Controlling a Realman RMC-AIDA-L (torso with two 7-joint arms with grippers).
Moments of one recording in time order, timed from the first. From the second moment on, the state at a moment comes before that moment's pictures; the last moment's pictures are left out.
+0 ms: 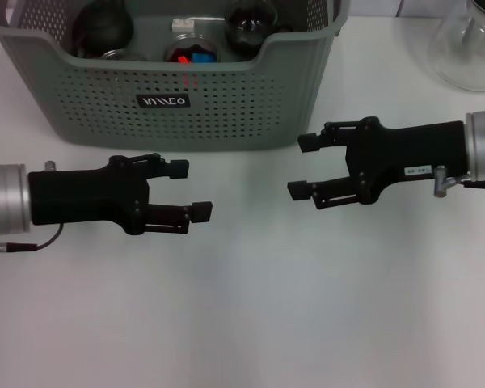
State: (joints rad) left arm -0.41 -2.12 0.72 0.77 2.03 1.67 -1.46; right arm 0.67 2.10 -0.81 -0.63 -2.09 -1.55 1.36
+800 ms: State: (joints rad) left arm -0.44 -2.13 0.73 0.73 2.05 1.58 -1.45; right arm 0.67 2.10 -0.87 -0.59 -2.09 -1.48 1.35
